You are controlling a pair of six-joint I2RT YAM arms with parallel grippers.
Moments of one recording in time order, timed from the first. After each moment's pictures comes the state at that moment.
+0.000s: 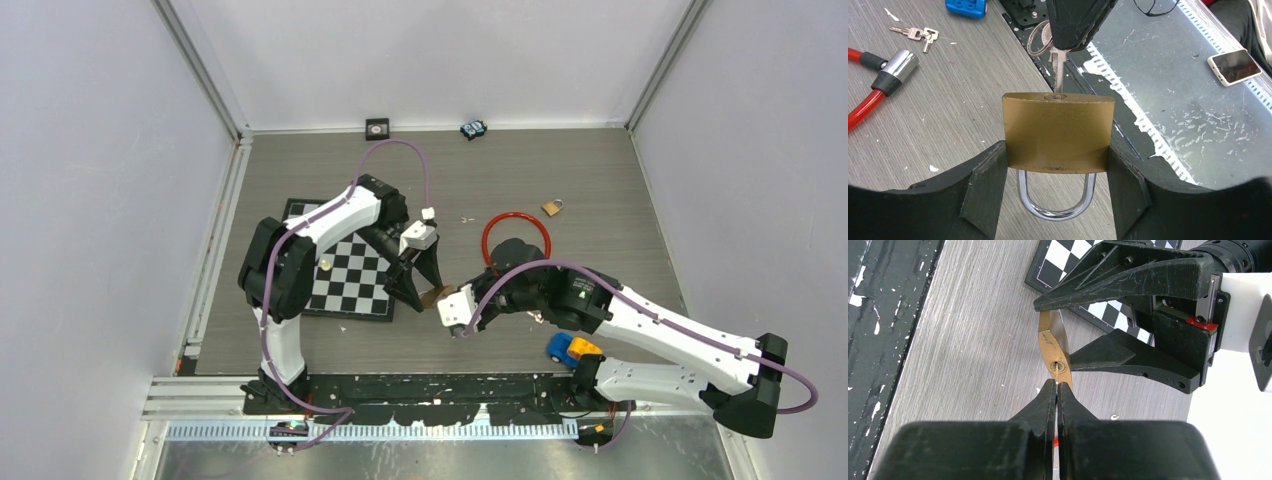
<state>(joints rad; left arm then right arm) -0.58 1.91 1.48 -1.53 1.29 1.67 1.04 0.99 0.95 -0.59 -0.27 -0.94</state>
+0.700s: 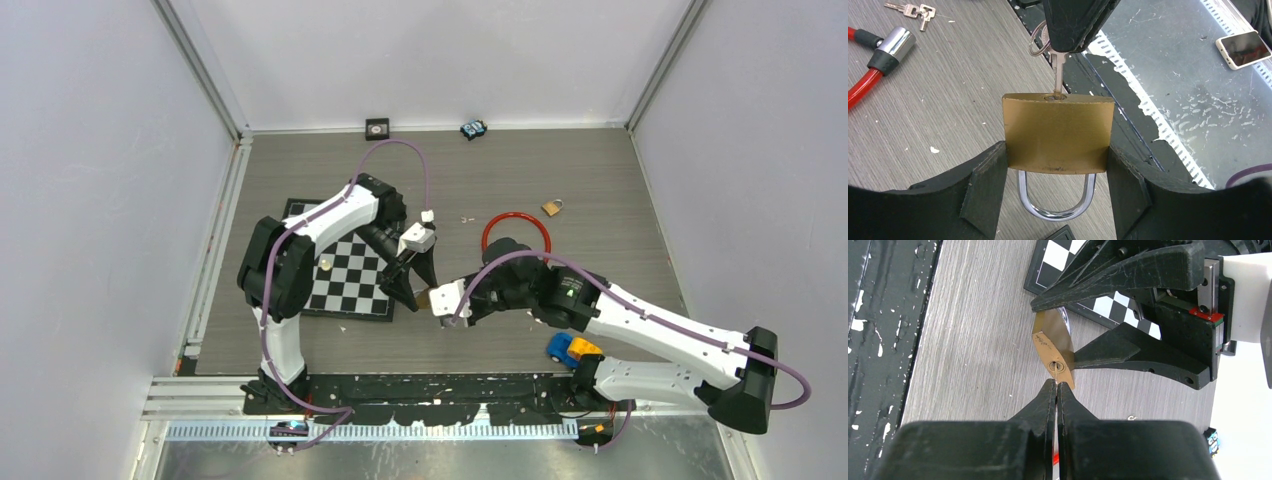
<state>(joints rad) -0.57 1.91 1.48 -1.52 1.22 1.68 1.04 1.03 0.92 -0.51 -0.26 -0.85</state>
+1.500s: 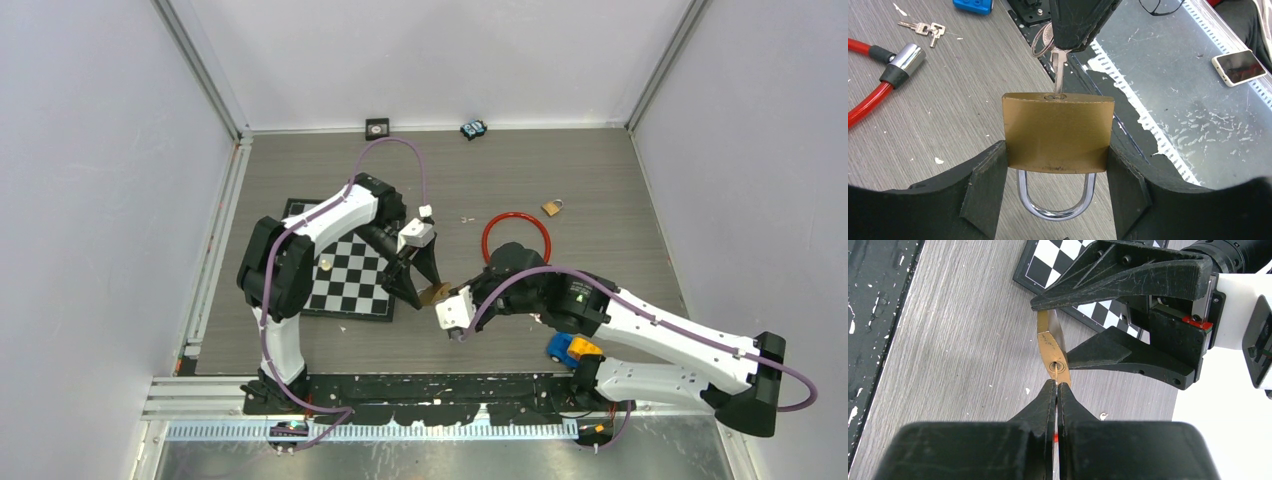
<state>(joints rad) -0.56 1.91 1.48 -1.52 1.29 1.67 1.06 0.98 0.92 -0.53 -0.22 -0.97</state>
